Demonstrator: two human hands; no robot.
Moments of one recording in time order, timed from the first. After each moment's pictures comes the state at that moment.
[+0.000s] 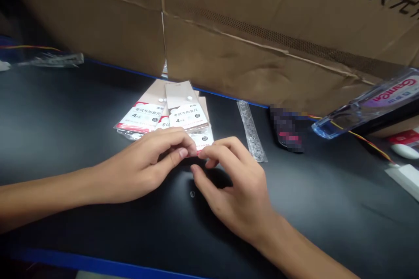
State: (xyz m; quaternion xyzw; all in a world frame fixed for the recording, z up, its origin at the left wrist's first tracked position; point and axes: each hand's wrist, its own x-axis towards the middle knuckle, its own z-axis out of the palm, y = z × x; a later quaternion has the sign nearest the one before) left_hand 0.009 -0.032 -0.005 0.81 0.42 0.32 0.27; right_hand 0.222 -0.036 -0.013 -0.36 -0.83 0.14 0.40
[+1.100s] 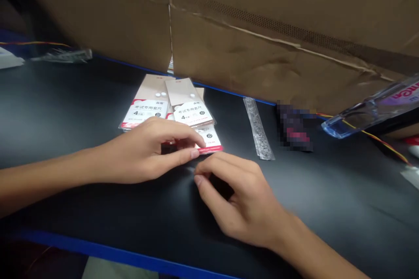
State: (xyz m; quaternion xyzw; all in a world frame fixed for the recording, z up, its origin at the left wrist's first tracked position) left_hand 0.001 -0.024 0.010 0.84 0.37 0.29 0.26; right_hand 0.225 -0.042 -0.004 -0.28 -0.88 0.24 0.29
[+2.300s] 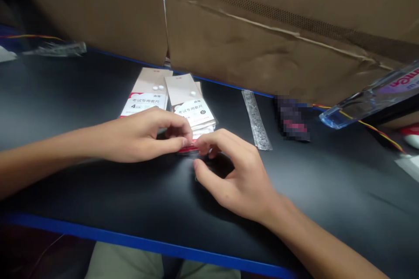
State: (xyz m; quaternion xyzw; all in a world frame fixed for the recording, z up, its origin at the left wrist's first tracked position) left_hand -0.011 -0.014 0.019 0.83 0.40 0.17 0.34; right_hand 0.221 -0.037 -0.009 -0.34 -0.83 0.25 0.35
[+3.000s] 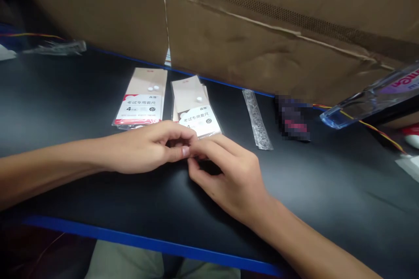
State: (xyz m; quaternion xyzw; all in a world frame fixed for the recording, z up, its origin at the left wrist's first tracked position) left_hand 0.007 -0.025 0.016 0.74 0.43 0.18 0.49; right_hand 0.208 -0.043 -0.011 -0.30 -0.86 0.13 0.39
